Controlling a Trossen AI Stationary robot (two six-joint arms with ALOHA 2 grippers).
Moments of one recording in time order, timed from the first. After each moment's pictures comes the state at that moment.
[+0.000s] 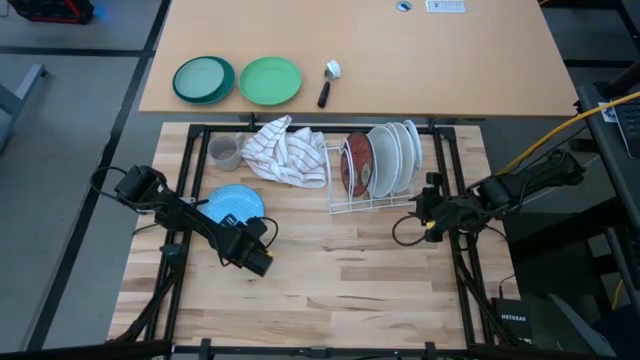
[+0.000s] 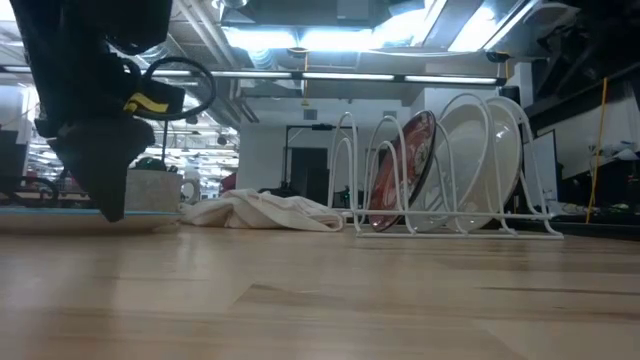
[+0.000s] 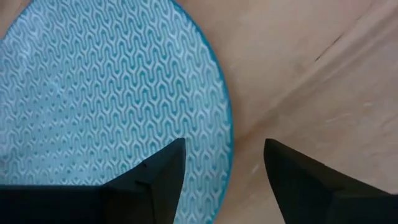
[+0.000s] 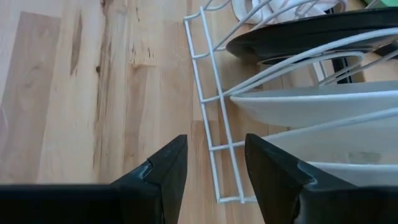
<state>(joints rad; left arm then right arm) -0.46 1.69 0.95 -0.95 -0.43 -1.27 0.41 0.79 0.80 -1.04 0.48 0.21</state>
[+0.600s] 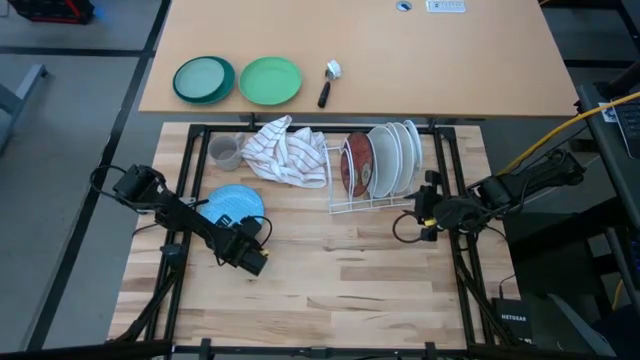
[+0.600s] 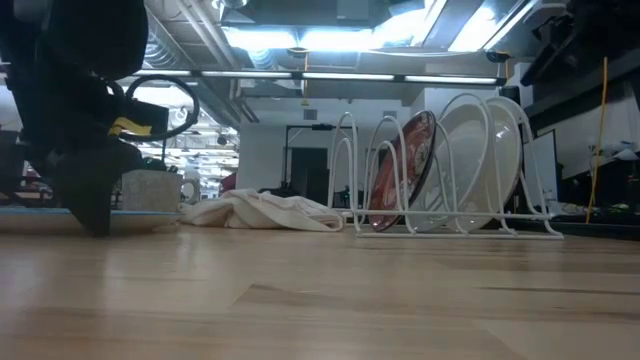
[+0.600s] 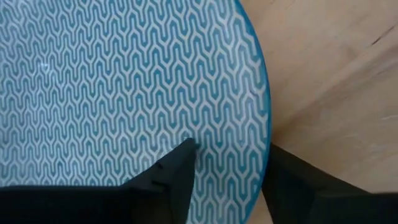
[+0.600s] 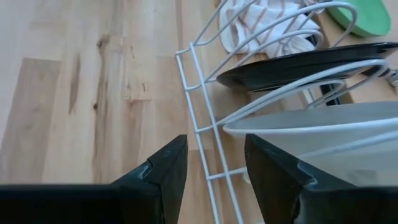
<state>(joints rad) -0.46 1.68 0.83 -0.88 -0.44 -1.35 0.41 0.79 0.80 -0.93 0.53 0.20</state>
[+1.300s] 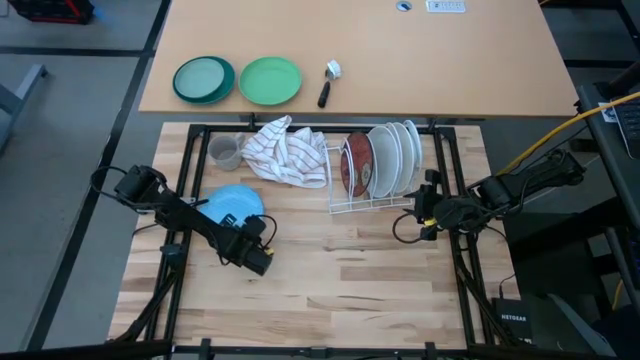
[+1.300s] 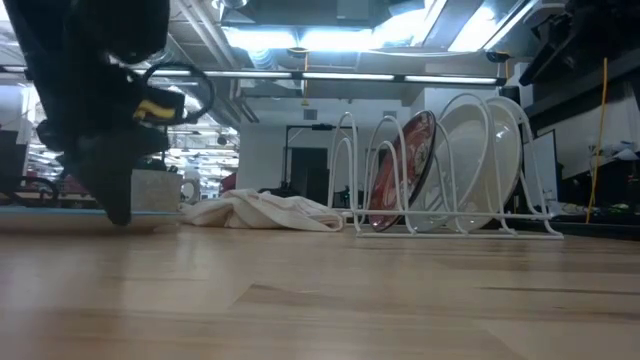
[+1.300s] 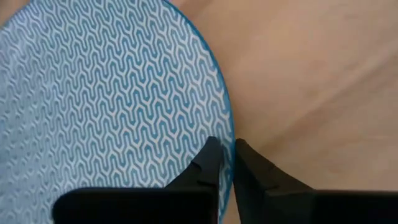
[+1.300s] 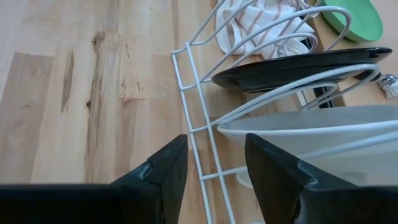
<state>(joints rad) -0.46 1.69 0.89 -0.86 -0.48 -1.35 0.41 0.79 0.80 -0.93 0.55 0.17</state>
